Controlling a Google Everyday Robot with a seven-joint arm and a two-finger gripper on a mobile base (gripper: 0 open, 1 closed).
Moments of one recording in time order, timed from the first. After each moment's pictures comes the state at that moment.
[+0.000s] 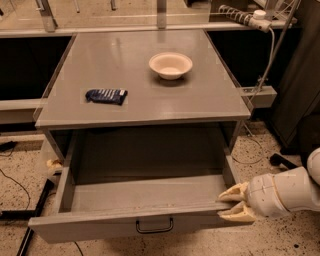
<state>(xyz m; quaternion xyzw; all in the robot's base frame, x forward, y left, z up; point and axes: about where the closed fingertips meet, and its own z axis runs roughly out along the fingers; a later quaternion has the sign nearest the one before) 0.389 -0.174 0.679 -0.65 0.67 0.21 0.30</state>
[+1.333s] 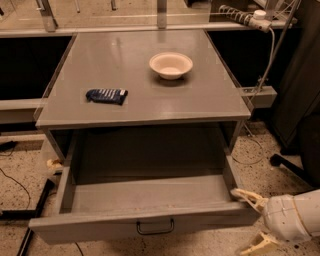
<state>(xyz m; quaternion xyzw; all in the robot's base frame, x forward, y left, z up) 0.339 -0.204 0.662 -0.63 0.68 0.24 0.28</state>
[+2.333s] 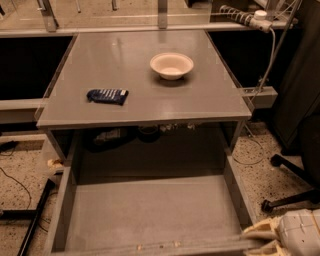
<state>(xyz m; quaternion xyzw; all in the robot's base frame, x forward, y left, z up) 0.304 -0.220 0.672 -0.62 0.68 0.25 0.28</state>
